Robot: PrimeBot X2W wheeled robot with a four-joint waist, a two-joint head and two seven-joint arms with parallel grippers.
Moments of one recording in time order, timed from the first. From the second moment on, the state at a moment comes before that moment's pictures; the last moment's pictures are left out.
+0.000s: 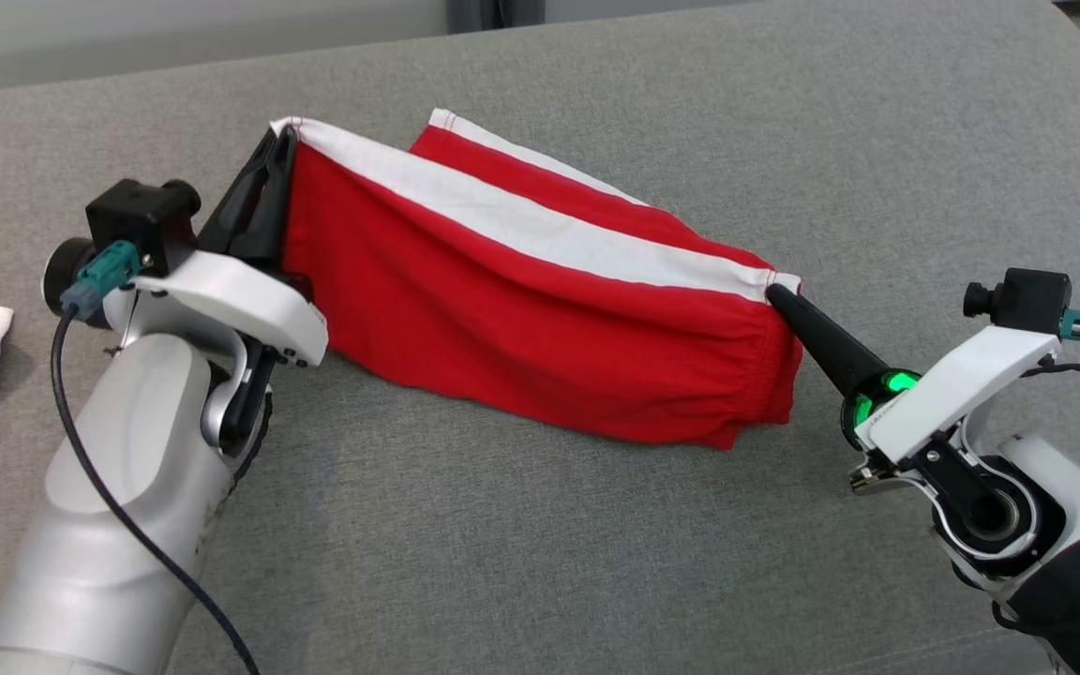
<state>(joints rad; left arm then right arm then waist) -0.71 0.21 -0.36 0.62 -0.46 -0.09 -0.26 -0.59 -0.49 0.76 0.21 1.60 0.13 -0.04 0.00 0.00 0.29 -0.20</state>
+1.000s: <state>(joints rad) -1.14 0.19 -0.44 1.06 -0.31 -0.12 -0.26 -0.70 -0.29 0.73 0.35 1.55 0.13 -0.20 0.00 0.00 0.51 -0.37</state>
